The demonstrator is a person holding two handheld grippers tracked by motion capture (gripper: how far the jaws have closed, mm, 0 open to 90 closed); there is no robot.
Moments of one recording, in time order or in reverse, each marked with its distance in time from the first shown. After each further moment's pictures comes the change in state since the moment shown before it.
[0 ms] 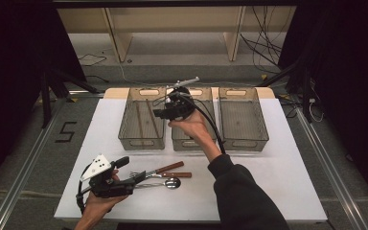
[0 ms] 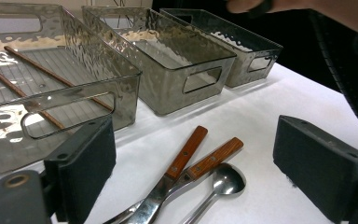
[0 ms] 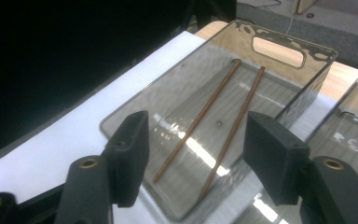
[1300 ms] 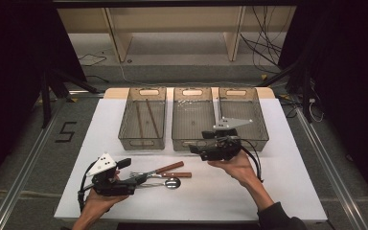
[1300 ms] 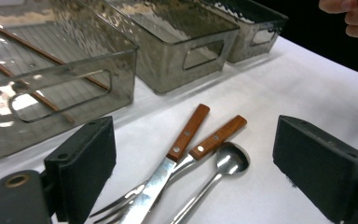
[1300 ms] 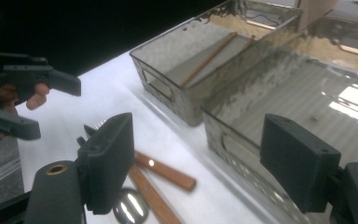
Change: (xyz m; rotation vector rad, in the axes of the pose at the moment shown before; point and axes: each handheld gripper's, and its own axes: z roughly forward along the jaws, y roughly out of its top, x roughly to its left) left arm 0.003 0.001 0.009 0.121 -0.021 0.025; right arm 0.002 -0.121 -0.111 -0.105 0.017 -0.055
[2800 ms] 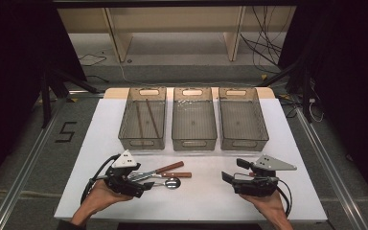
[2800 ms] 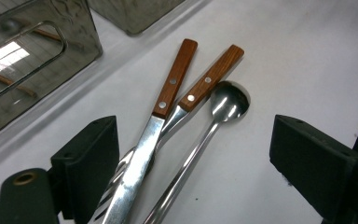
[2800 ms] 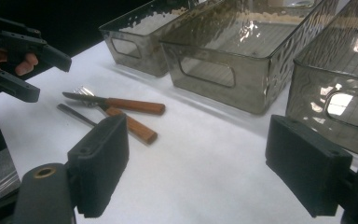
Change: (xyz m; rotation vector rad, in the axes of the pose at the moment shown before) left arm -0.008 0.016 0.026 0.356 -0.035 0.176; right arm -0.001 -0.105 -0.069 -0.100 -0.127 0.102
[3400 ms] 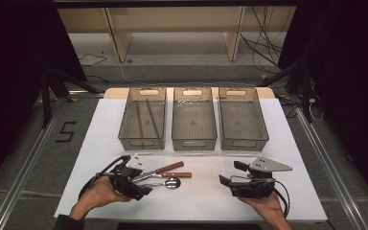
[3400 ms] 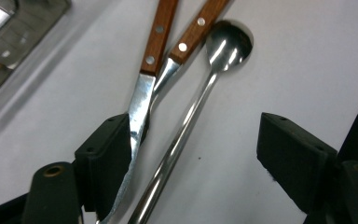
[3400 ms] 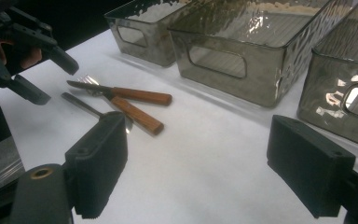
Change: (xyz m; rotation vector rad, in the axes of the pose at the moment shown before) left arm -0.004 0.010 0.013 0.273 -0.008 0.135; right arm 0.004 -0.003 0.005 0.033 0.020 -0.023
